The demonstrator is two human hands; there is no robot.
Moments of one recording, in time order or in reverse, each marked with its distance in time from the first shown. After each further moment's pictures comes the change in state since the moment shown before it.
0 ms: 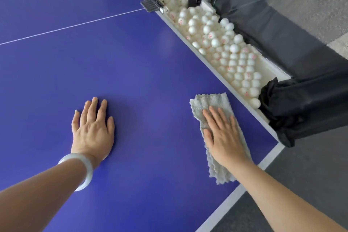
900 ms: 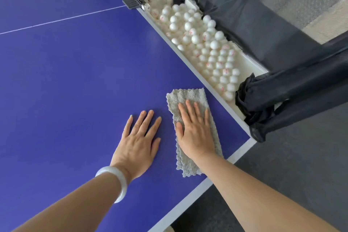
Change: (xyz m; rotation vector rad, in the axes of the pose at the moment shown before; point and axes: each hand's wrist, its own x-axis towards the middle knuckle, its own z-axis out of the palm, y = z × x) left_hand -0.074 0.141 0.040 0.143 -0.113 0.526; right_hand 0.007 0.007 0.004 0.086 0.065 -0.014
